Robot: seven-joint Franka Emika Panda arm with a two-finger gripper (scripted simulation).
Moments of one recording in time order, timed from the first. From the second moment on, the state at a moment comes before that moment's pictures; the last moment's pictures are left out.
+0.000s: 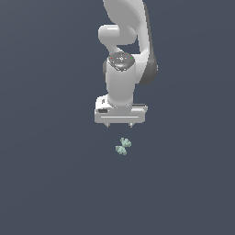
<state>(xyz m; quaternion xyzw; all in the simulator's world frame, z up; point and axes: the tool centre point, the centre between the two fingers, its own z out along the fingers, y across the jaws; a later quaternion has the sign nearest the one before) 0.003 0.008 0.173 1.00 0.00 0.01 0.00</state>
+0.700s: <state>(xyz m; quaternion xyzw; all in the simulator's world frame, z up) -0.001 0.000 0.169 1.00 0.02 0.00 0.01</state>
